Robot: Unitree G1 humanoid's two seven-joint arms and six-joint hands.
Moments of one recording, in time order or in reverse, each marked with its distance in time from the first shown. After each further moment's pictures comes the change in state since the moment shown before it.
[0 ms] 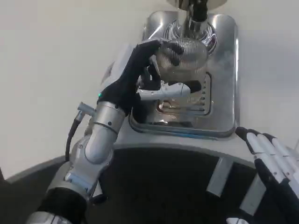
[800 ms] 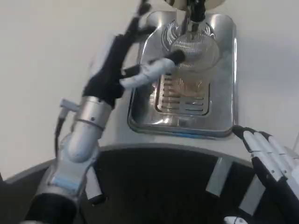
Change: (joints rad) left arm 0.076 0.029 0.082 -0.177 -0.135 -0.022 -0.070; right arm -0.022 -0.021 0.006 0.006 0.023 0.009 0.001
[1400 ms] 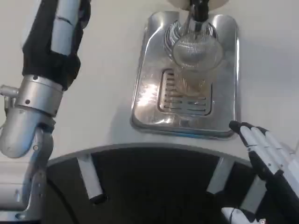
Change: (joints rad) left arm 0.173 0.060 0.182 -0.758 -0.496 0.553 -0.236; right arm -0.054 -0.006 0.040 0.020 -0.002 0.044 0.003
